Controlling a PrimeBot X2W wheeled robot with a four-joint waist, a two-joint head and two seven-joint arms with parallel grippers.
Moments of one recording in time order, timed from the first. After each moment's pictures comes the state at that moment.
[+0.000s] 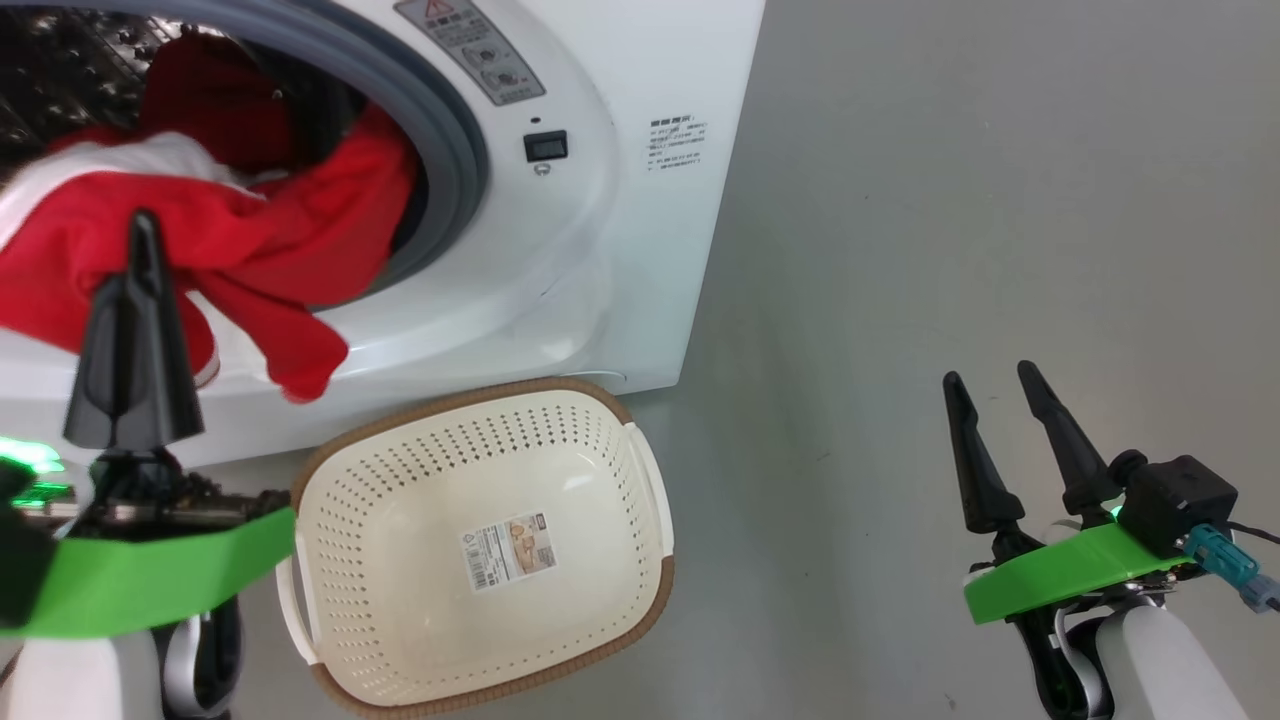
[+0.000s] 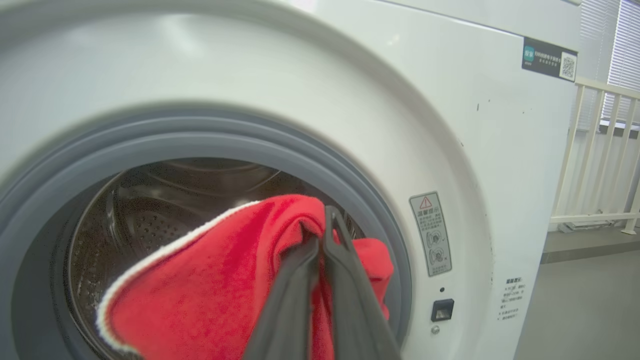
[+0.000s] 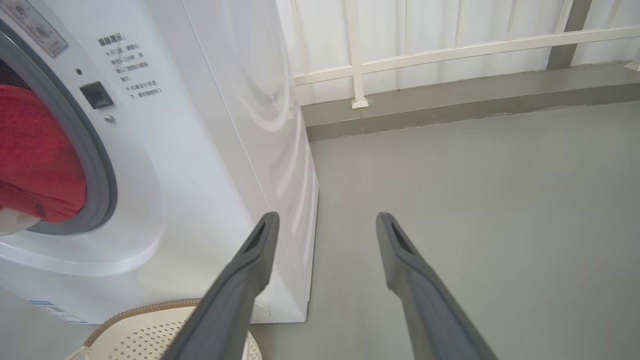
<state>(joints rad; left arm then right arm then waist) -0.35 0.04 0.14 -0.08 -0.18 -0.13 -0.25 -0.18 -0.05 0.03 0.26 0.34 0.12 -0.26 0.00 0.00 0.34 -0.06</state>
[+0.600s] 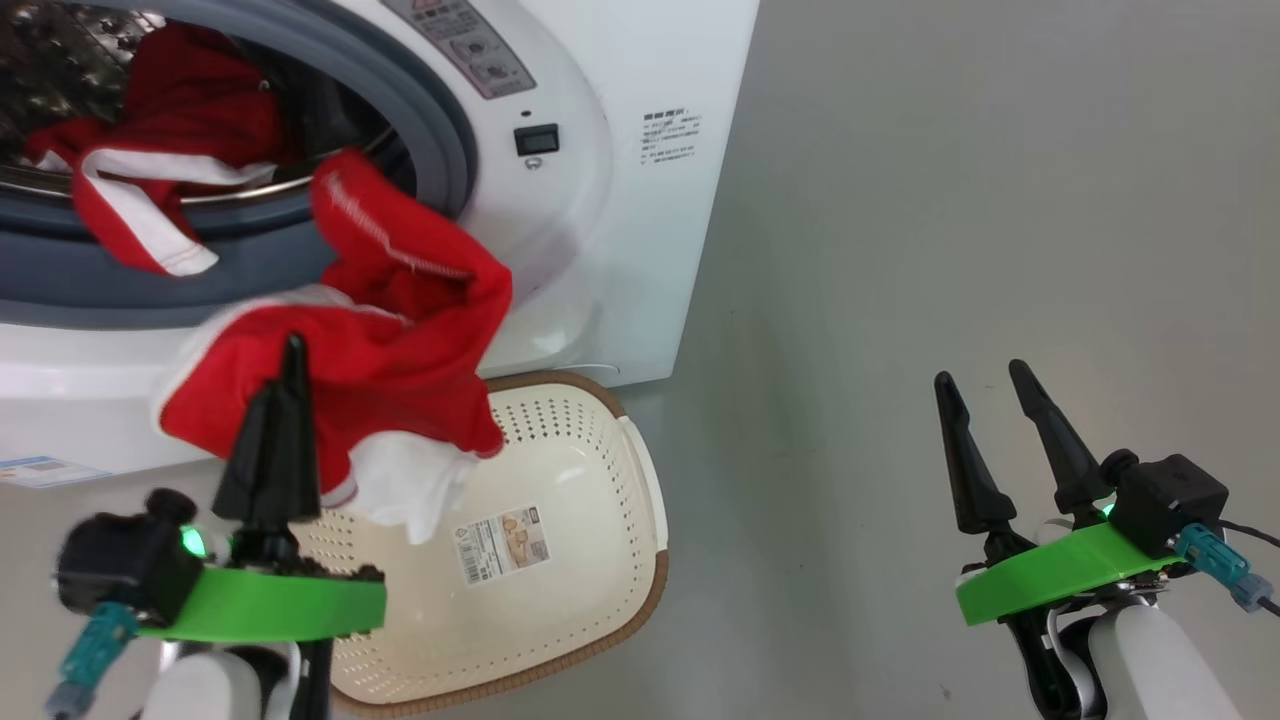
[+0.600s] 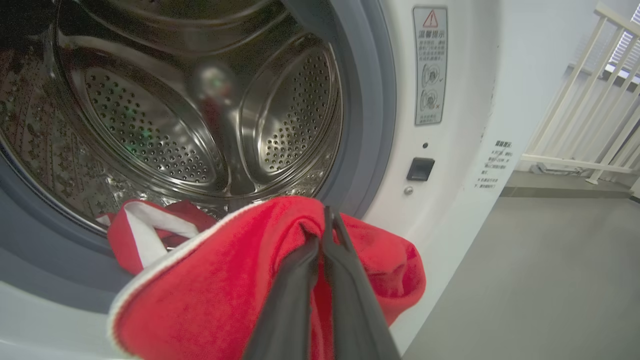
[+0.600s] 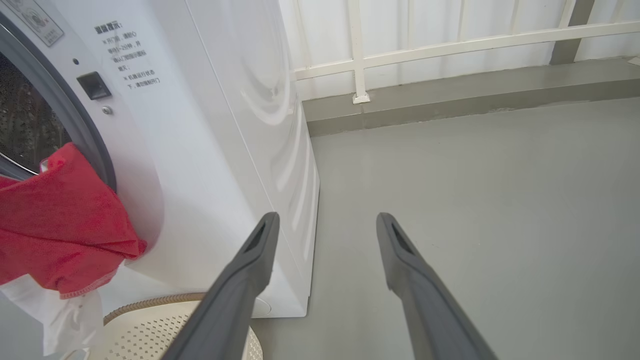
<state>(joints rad) -0.26 0.04 0.04 0.04 -0.25 -0.10 -0.26 -0.19 -0.05 0.03 0.25 0.34 0.12 -0.26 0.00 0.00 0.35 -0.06</state>
